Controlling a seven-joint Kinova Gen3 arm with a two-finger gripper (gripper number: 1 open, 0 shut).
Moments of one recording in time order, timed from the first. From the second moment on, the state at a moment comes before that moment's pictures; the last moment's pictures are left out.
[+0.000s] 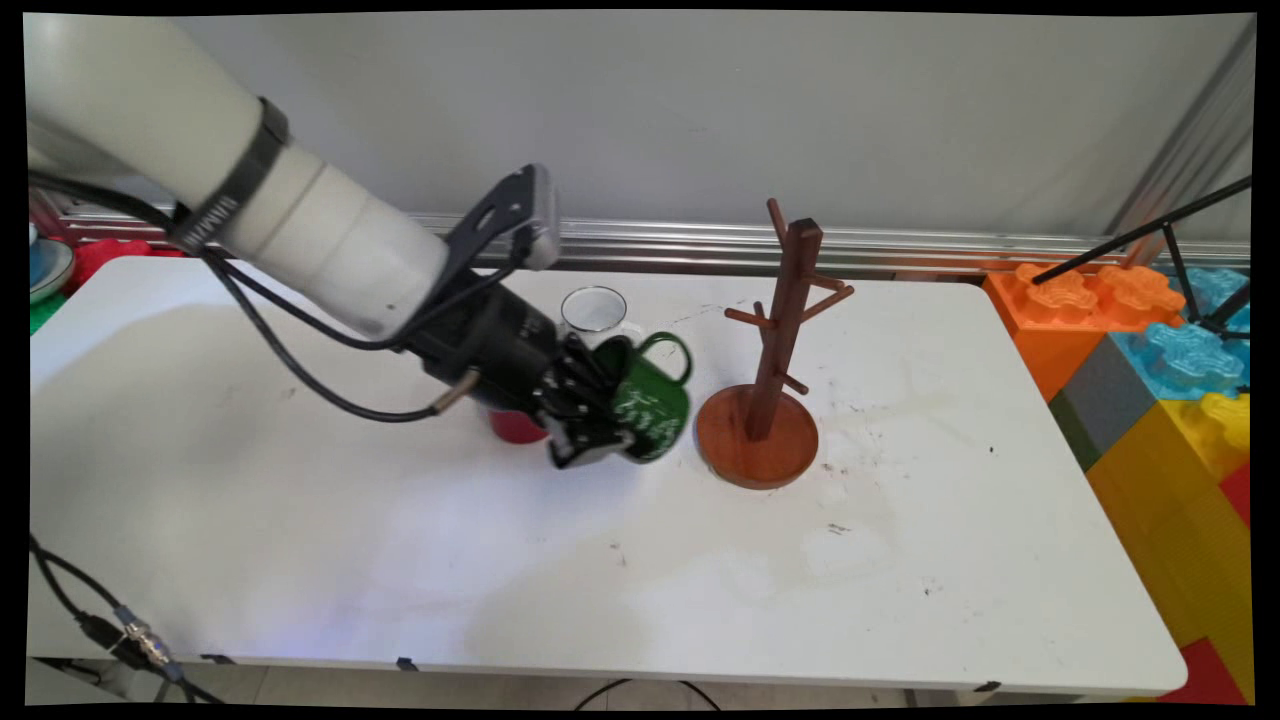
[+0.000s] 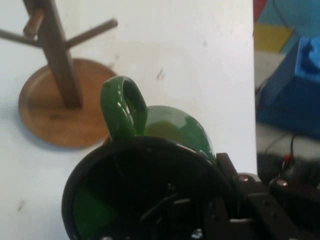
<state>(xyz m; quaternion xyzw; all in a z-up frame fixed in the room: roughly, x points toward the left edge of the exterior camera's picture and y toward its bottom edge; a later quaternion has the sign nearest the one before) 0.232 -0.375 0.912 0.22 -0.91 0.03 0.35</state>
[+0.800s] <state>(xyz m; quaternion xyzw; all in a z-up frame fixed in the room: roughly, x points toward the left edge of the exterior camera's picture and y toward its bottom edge) 0.254 -0.387 0.906 0.11 -0.97 0.03 0.19</state>
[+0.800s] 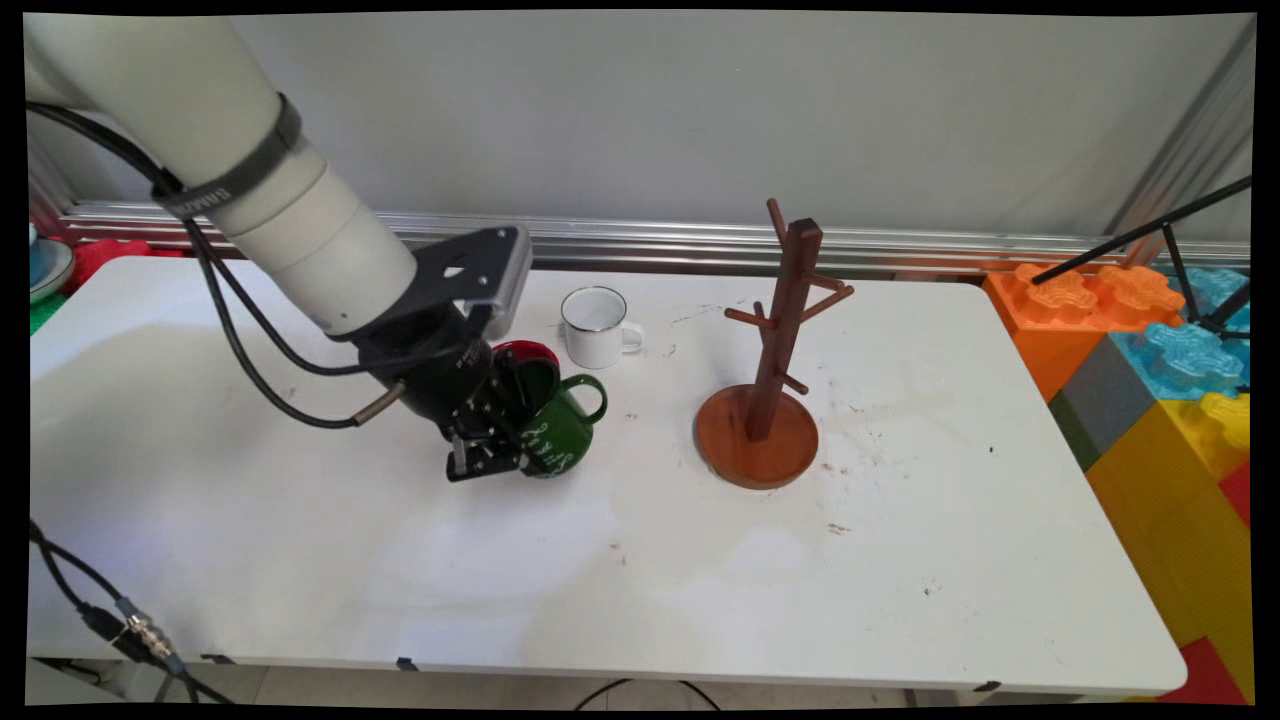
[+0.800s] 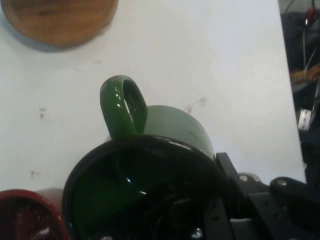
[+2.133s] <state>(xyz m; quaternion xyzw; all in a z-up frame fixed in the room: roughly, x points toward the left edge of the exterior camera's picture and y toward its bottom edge) 0.227 -0.408 0.829 0.11 -0.99 0.04 0.07</state>
